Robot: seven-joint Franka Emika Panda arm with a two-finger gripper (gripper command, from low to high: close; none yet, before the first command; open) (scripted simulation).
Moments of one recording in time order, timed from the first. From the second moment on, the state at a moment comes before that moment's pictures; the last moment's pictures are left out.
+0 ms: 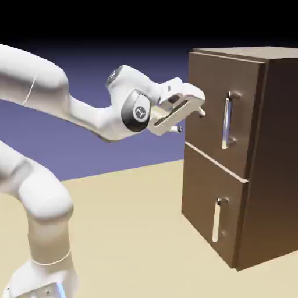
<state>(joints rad) 0.26 -0.74 -0.32 -2.72 -0.84 2.99 0.36</state>
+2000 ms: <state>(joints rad) 0.72 -1.10 -0.87 -2.67 -2.57 2.61 -0.50</state>
